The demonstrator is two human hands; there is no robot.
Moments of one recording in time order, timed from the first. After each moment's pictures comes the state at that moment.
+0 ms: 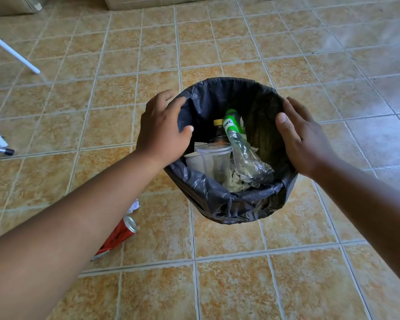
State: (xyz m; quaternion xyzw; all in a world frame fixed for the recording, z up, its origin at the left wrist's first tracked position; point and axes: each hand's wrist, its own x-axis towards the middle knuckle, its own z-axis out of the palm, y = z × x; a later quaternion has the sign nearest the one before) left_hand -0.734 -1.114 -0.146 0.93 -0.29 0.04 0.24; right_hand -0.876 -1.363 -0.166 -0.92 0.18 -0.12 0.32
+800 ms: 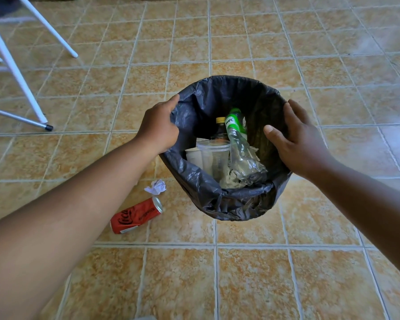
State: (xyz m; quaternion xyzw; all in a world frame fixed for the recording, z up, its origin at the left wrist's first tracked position) left_hand -0.720 -1.031 -0.139 0.93 -0.11 -0.10 0.34; right_hand -0.854 -1.290 -0.169 -0.93 0.15 -0.09 0.31
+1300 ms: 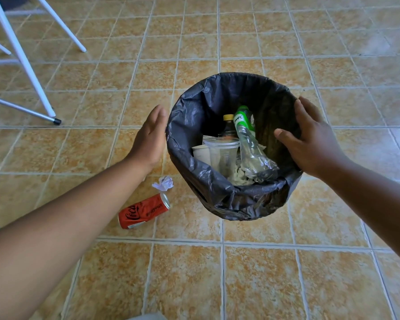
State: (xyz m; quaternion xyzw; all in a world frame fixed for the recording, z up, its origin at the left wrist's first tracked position) left_hand -0.724 -0.973 -0.186 0.84 -0.08 -0.11 0.52; right_hand -0.850 -1.287 -0.172 -0.95 0.14 -0.09 0.26
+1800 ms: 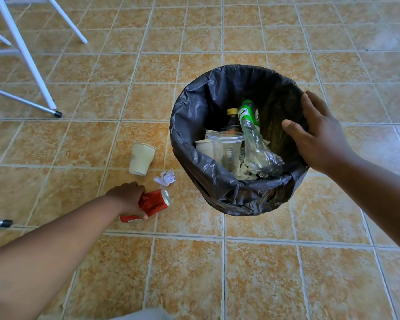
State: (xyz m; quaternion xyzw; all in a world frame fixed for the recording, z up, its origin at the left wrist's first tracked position) left_hand -0.754 -0.854 -0.298 0.90 -0.19 -0.37 -0.13; right_hand -0.851 -1.287 -0.172 -0.95 0.14 -0.10 0.28
